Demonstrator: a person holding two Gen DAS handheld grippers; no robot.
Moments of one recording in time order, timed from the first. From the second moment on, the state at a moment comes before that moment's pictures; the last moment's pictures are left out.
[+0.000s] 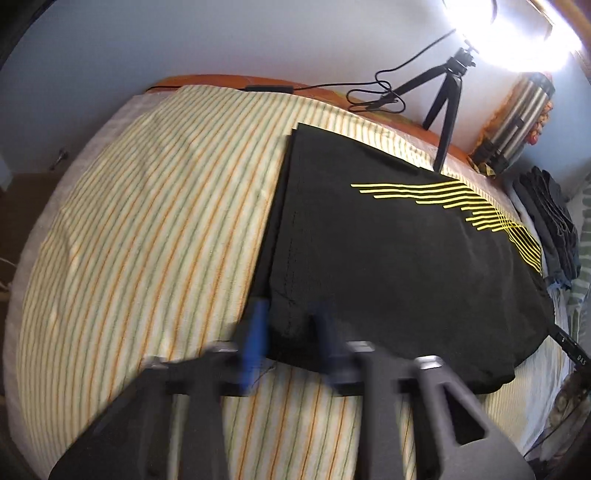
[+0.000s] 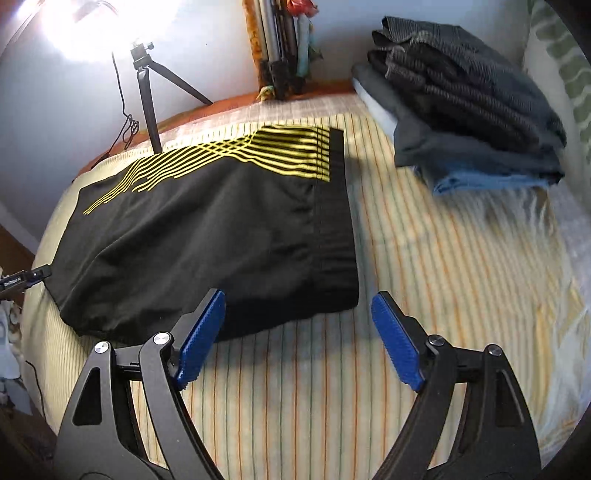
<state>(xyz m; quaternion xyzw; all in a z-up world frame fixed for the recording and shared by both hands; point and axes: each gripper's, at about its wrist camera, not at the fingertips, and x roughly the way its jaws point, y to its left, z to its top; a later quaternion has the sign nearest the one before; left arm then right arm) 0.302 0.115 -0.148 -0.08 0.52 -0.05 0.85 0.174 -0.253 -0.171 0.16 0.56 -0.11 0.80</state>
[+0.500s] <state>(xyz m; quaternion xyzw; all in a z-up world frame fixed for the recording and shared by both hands) 0.285 0.168 -0.136 -0.15 0.48 0.00 0.86 0.171 -0.266 -0.192 0.23 0.56 -0.09 0.79</state>
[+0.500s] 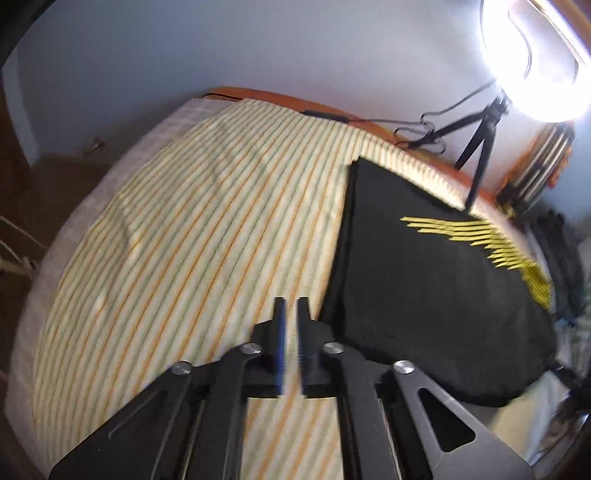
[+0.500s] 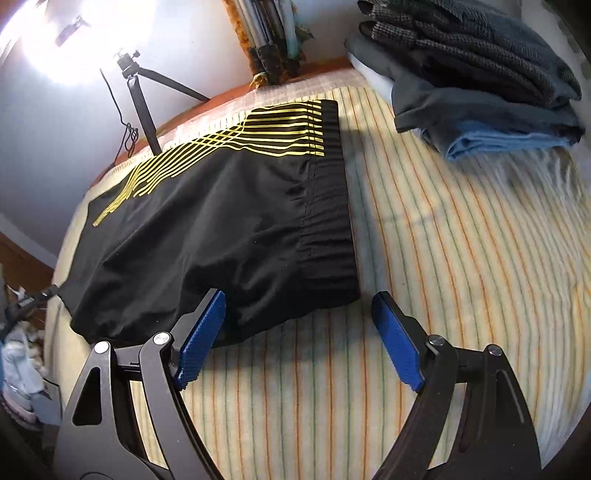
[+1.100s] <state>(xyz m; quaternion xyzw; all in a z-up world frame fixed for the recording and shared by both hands) 0.285 0.149 -0.150 -0.25 0.53 -0.01 0.81 0.171 -0.265 -0.183 0.21 0.55 -0.09 0.80</state>
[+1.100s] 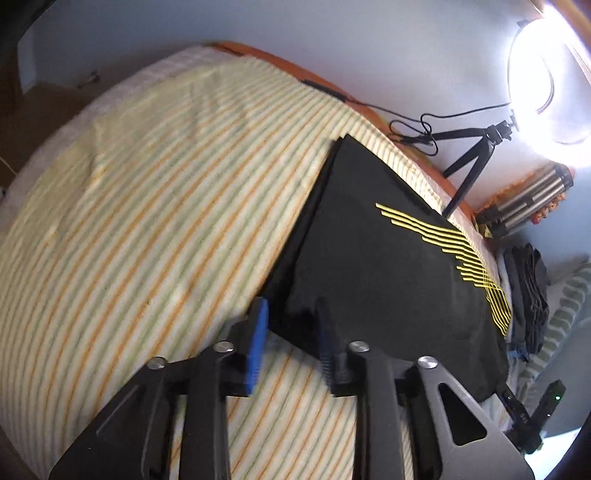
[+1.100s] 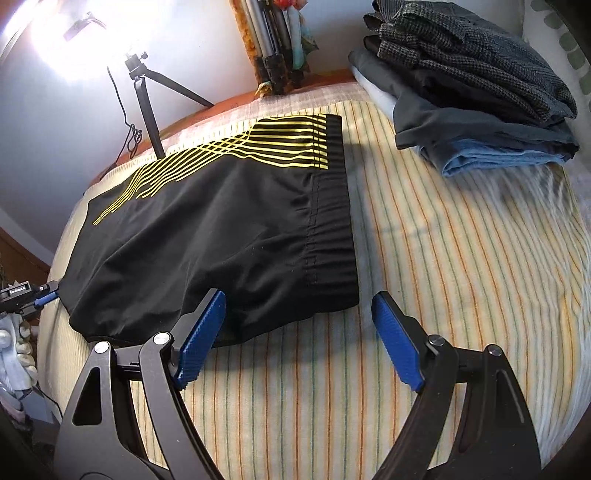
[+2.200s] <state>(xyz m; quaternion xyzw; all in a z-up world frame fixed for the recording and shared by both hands) 0.272 0.156 -0.150 -0.26 0.51 -0.02 0.82 0.176 -0.264 -0.180 0.19 0.54 -0.10 0.81</state>
